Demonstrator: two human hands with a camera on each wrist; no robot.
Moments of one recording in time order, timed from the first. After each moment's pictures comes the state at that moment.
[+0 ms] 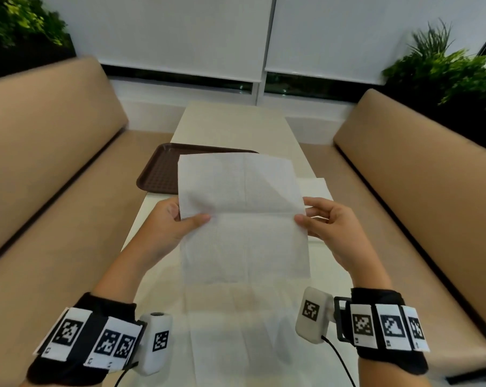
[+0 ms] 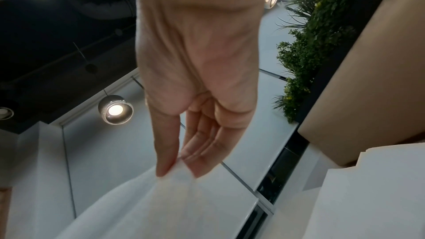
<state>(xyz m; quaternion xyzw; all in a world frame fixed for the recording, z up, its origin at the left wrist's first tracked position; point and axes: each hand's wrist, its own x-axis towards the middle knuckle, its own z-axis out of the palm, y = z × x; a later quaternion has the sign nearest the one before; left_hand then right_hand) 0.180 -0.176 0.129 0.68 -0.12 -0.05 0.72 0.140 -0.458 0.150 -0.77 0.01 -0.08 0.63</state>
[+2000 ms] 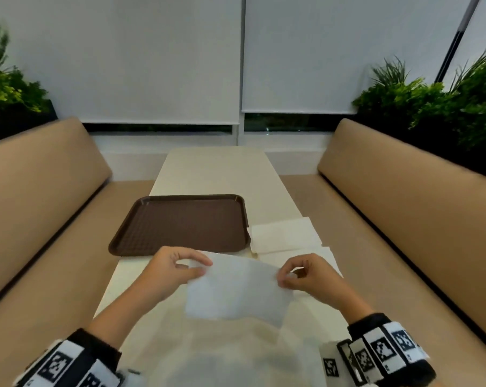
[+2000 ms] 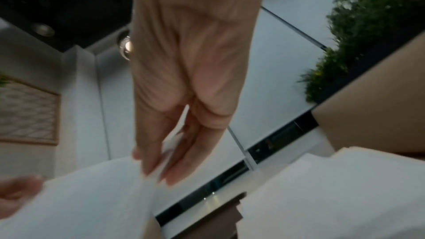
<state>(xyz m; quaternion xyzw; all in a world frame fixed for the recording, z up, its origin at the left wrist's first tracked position) 0.248 -0.218 0.138 0.81 -0.13 -0.10 0.57 0.199 -0.513 0.118 -0.87 -0.02 0.05 0.48</state>
